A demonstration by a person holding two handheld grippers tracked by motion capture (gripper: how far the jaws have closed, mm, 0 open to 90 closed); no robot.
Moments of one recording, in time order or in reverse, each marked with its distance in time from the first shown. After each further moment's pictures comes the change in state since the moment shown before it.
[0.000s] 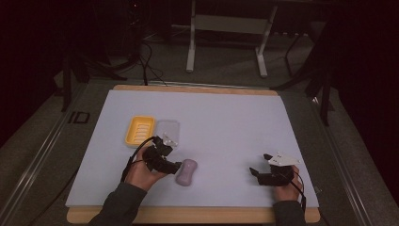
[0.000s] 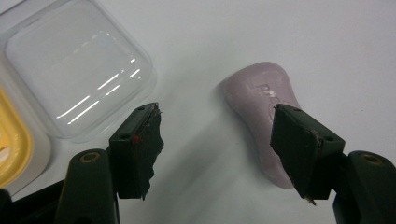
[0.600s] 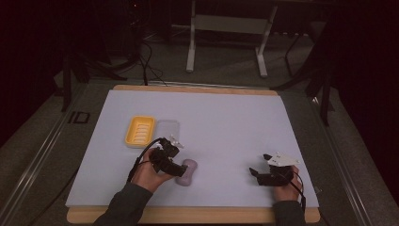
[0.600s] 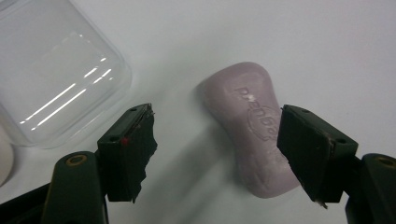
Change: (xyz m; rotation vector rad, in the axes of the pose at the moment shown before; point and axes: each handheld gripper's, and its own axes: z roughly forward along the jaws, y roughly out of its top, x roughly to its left) left arm -0.012 0.007 0.010 0.042 -0.023 -0.005; right arm 0.001 0.000 0.001 0.008 -0.005 -0.014
